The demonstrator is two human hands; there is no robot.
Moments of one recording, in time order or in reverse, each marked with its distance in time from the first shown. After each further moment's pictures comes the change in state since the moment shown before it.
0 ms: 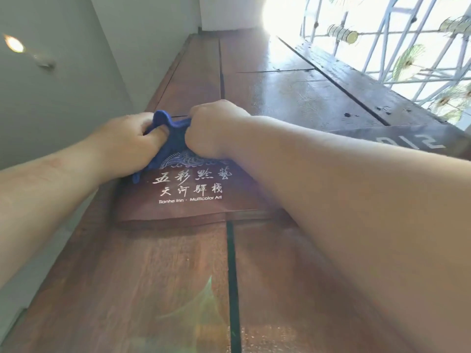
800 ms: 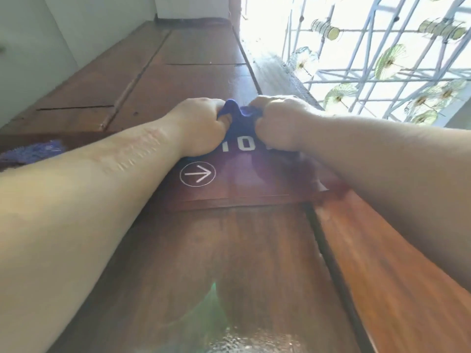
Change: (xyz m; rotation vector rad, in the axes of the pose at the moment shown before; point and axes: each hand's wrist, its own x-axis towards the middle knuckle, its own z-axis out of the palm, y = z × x) left_hand 0.054 0.251 0.125 0.056 -0.082 0.215; right_hand -0.110 0.257 -0.056 -0.022 0.016 0.213
